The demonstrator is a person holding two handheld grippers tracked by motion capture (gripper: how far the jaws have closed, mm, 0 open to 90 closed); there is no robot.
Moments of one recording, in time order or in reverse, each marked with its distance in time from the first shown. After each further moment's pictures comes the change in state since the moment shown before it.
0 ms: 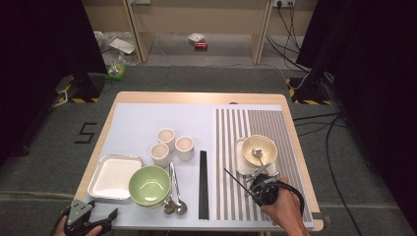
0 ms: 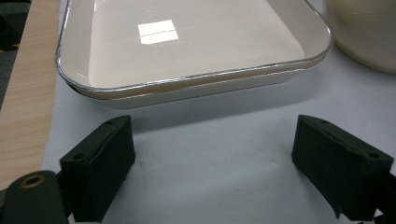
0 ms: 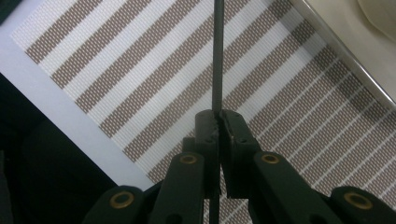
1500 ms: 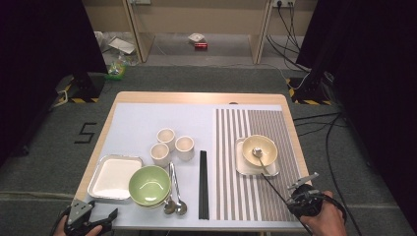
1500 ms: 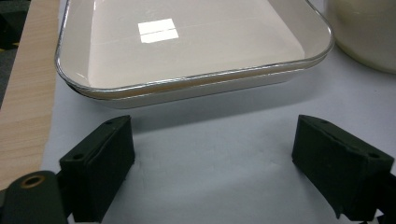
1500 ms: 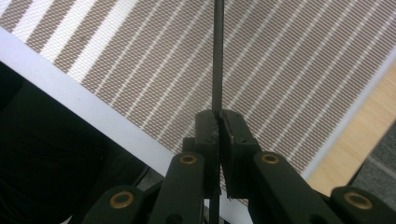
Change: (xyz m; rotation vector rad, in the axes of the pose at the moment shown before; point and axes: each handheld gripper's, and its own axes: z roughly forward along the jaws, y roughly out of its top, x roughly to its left) left arm 0.000 0.001 0.000 0.010 -0.004 -0.004; right arm -0.053 -0.089 -0.020 -0.016 -0.017 0.184
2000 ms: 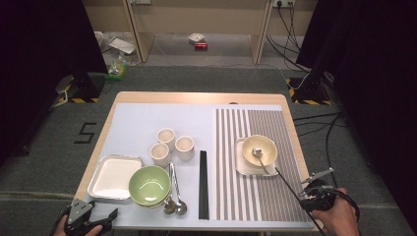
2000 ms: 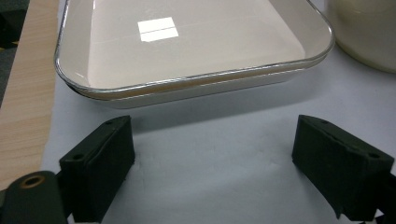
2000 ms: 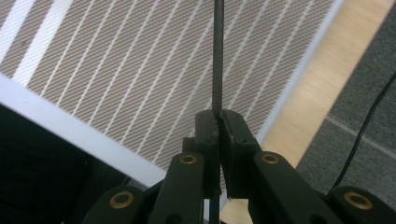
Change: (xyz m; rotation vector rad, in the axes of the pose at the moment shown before) left arm 0.000 0.000 0.000 0.001 -0.001 0.001; right arm -0.034 -0.007 -0.007 0.003 -0.027 0.091
